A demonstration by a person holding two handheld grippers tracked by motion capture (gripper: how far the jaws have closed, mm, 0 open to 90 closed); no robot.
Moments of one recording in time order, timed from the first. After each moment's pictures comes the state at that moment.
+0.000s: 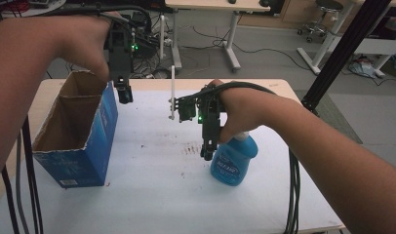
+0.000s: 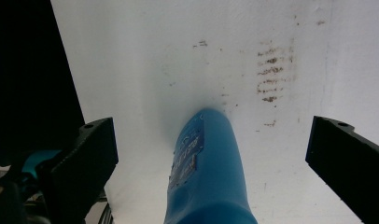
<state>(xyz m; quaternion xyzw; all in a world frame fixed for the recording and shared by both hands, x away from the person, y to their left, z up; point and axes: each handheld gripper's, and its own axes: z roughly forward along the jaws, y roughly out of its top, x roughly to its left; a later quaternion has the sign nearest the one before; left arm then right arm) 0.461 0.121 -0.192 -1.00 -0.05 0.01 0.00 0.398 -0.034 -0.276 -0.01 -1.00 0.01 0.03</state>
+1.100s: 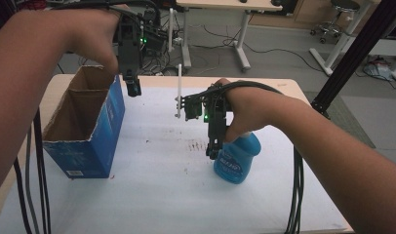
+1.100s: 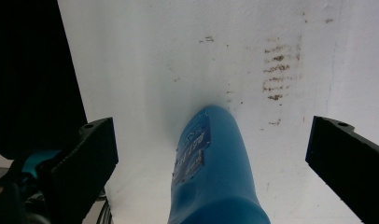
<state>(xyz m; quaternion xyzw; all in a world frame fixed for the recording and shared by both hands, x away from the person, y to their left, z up) 0.454 0.115 -0.185 -1.00 -0.06 0.00 0.00 0.391 -0.040 -0.277 -0.01 -1.00 0.01 0.03</state>
